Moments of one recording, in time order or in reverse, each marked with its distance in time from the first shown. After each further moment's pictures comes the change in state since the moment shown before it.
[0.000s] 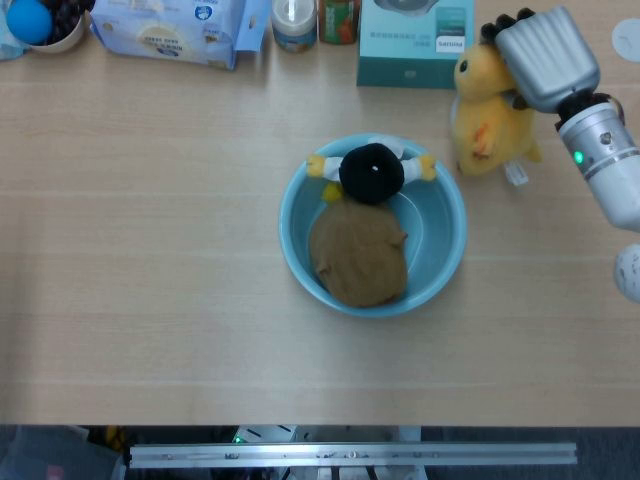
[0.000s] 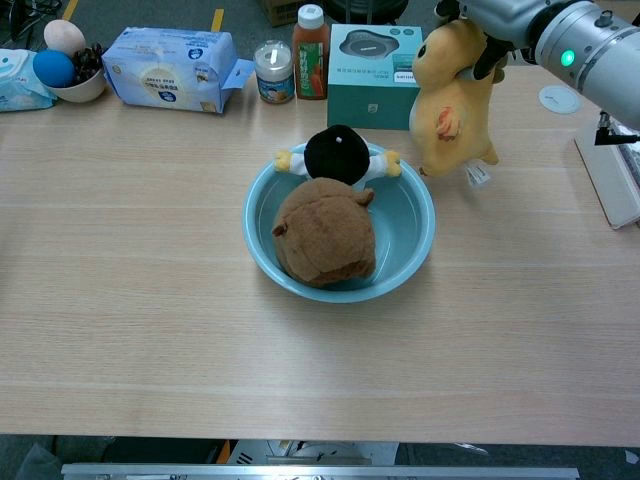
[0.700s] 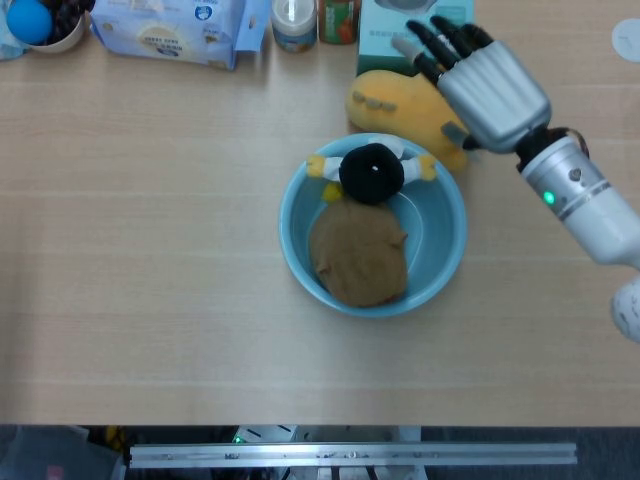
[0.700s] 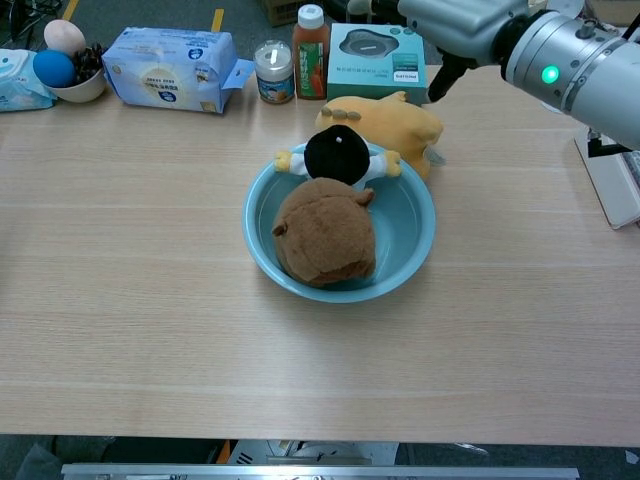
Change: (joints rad) left arm 0.005 0.004 0.001 0.002 0.012 0.004 -0.011; right arm 0.003 0.090 -0.013 -0.274 -0.137 0.012 0.064
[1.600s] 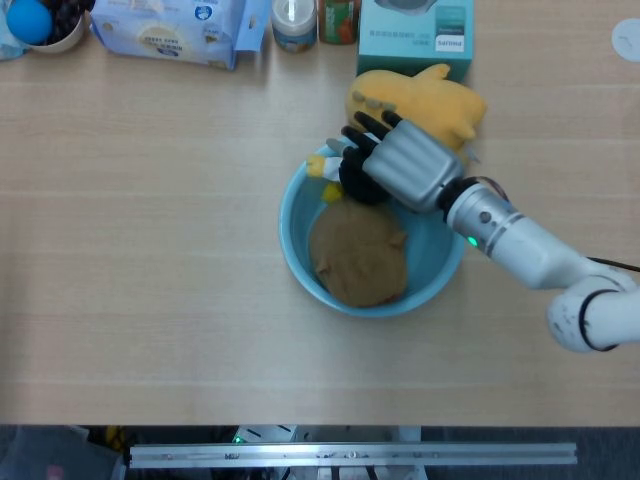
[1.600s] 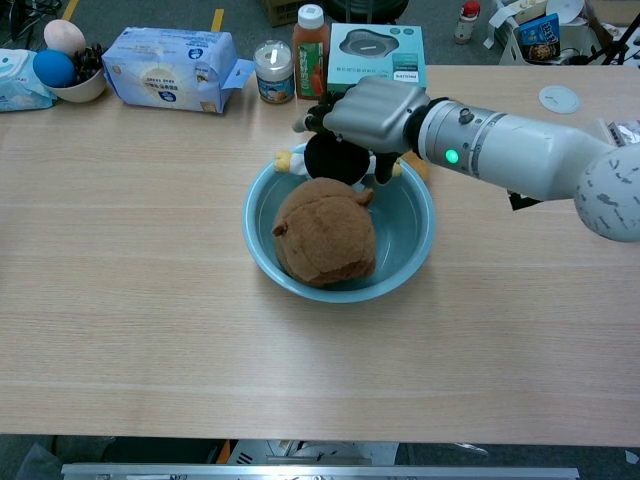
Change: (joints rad) left arm 0.018 0.025 0.012 0.007 0.007 0.003 -0.050; right arm 0.188 -0.180 -0.105 0.058 0.211 -0.125 -0.291
